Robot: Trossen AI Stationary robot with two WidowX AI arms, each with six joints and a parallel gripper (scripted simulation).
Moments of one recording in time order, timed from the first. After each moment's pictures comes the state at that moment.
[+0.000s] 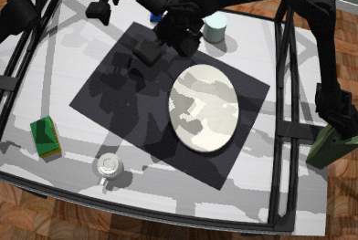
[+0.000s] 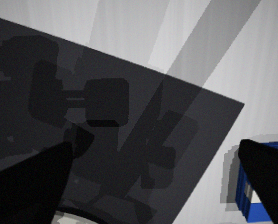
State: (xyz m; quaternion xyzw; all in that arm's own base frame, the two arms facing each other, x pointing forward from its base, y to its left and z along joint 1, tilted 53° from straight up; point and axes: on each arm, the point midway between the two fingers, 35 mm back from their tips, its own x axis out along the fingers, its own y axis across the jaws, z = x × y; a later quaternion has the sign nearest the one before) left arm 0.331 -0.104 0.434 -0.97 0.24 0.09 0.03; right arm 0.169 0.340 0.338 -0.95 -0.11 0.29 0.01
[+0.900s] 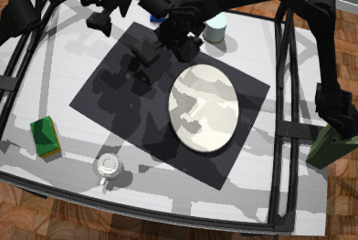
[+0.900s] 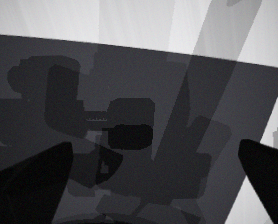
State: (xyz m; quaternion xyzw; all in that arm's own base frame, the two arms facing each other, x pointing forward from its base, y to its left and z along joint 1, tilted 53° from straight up) left arm 0.337 -0.105 0.424 -0.96 0.24 0.07 0.10; right arm 0.206 0.328 0.335 -0.95 -0.06 0.30 0.11
